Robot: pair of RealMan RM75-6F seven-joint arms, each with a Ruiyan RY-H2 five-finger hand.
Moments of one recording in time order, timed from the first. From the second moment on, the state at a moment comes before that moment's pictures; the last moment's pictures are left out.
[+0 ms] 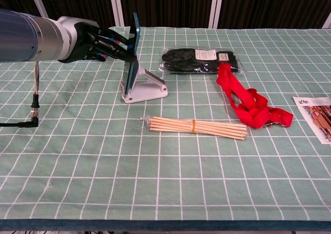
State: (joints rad) left arm -0.87 -1.55 -0.51 -1.74 0.25 0.99 0.19; right arm 0.12 -1.10 0.12 -1.71 -1.34 1.33 0.19
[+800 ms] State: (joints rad) left arm -0.87 -1.55 -0.49 -1.68 0.25 0.92 0.10; right arm 0.12 -1.10 0.12 -1.71 -1.34 1.33 0.19
